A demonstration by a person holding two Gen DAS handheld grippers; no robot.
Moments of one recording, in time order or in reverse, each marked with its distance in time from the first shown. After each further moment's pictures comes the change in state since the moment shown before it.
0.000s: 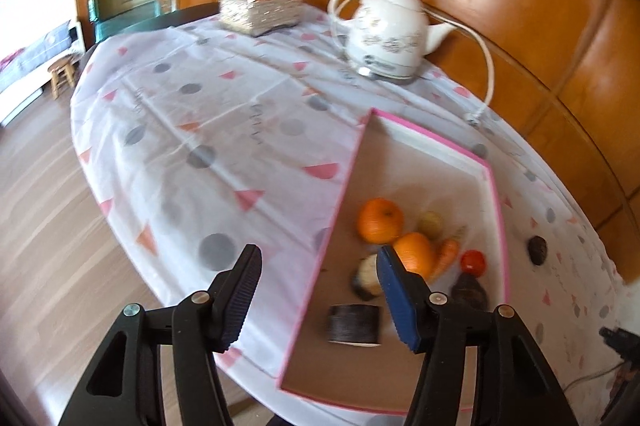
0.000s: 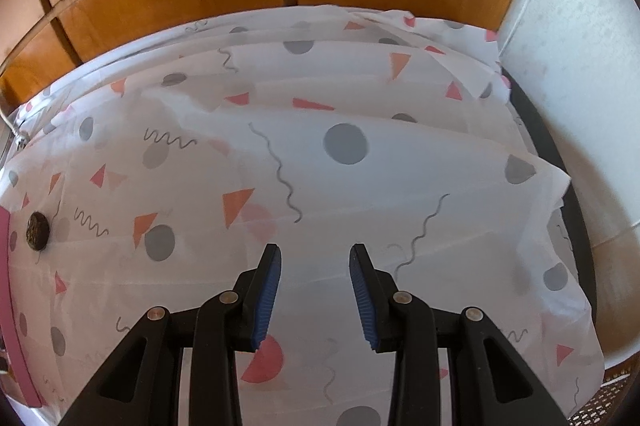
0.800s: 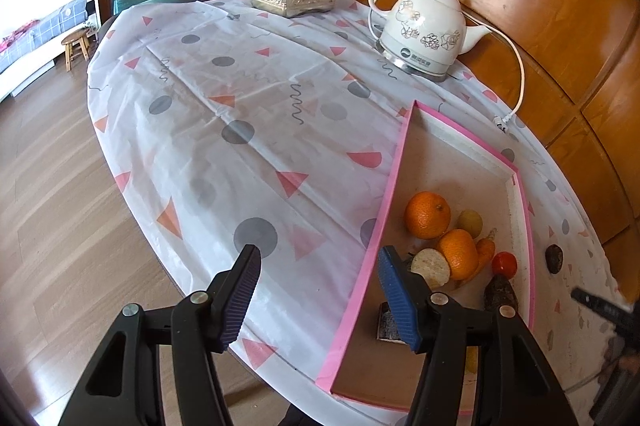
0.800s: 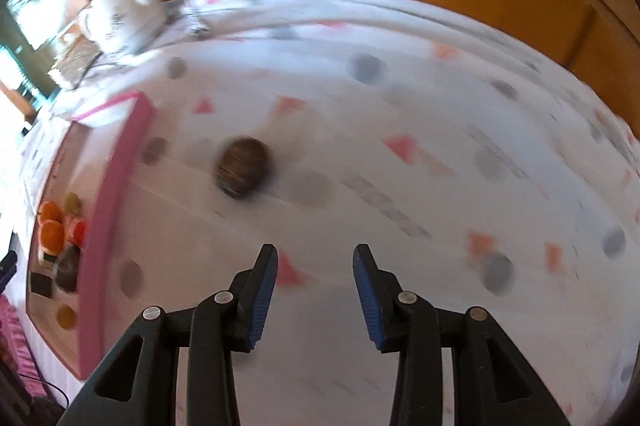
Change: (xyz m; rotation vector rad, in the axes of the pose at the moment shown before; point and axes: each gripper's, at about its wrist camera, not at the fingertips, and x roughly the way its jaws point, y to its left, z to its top) left arm 0.012 0.031 -0.004 -0.072 0.036 0.017; right arm -0.007 0.221 -0.019 -0.437 0.027 0.347
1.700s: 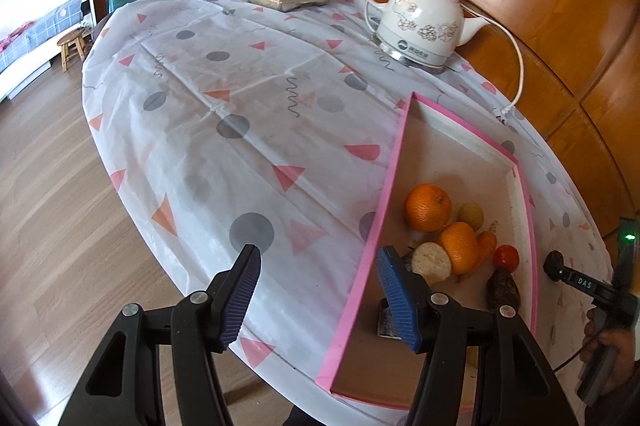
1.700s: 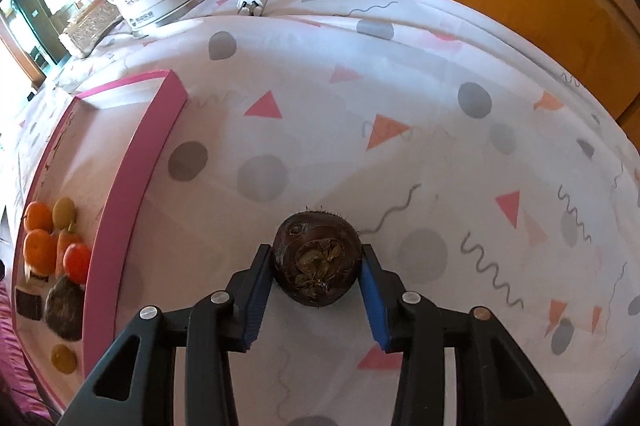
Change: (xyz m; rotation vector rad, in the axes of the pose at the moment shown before) left arm 0.003 -0.004 -0.002 0.021 0.016 -0.006; right arm 0.040 0.055 0.015 -0.097 0.024 -0.002
